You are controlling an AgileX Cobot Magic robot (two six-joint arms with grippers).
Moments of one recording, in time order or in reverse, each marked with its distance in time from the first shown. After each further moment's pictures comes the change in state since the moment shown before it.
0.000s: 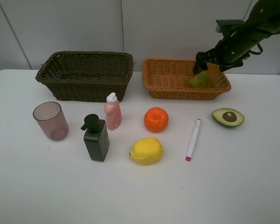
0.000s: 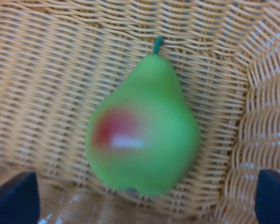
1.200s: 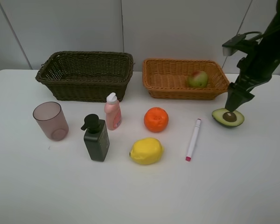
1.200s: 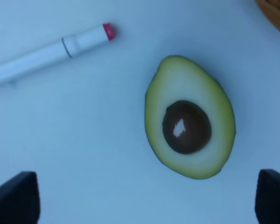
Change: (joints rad) left arm 0.000 0.000 0.000 0.000 0.000 0.000; right arm 0.001 -0.221 0.215 -0.157 0.446 -0.436
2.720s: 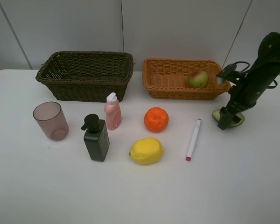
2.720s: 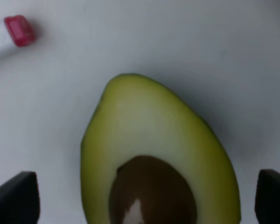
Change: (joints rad) left arm 0.000 0.000 0.000 0.000 0.000 0.000; right arm -0.071 0.203 0.091 0.027 -0.306 -0.082
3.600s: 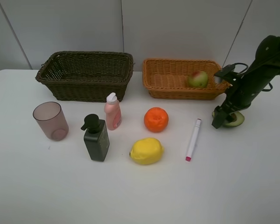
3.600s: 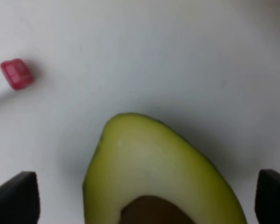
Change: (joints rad) left arm 0.000 0.000 0.000 0.000 0.000 0.000; right arm 0.000 0.022 0.000 0.081 -0.046 0.000
